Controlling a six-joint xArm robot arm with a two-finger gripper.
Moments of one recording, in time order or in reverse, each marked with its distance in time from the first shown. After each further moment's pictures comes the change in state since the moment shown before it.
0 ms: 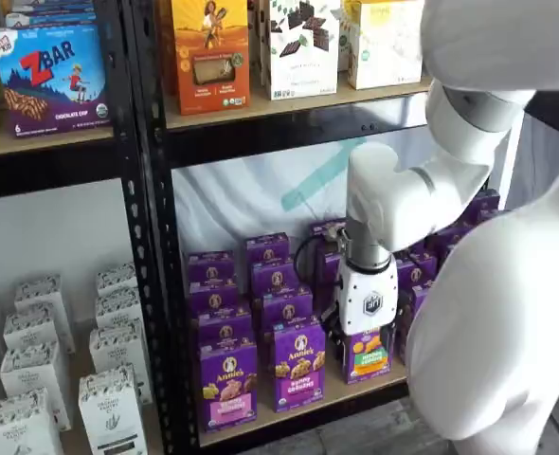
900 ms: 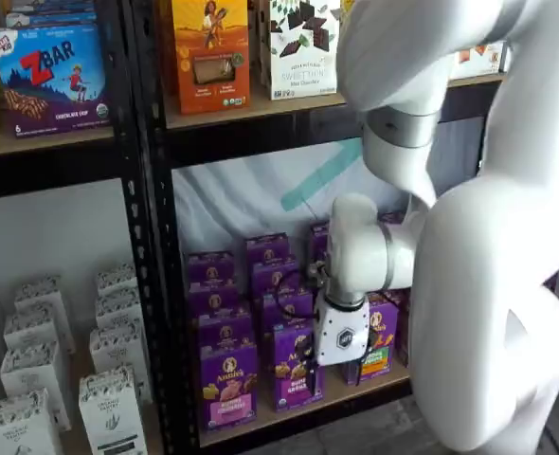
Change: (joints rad) arm 0.118 0.496 -0.154 0.430 -0.341 -0.302
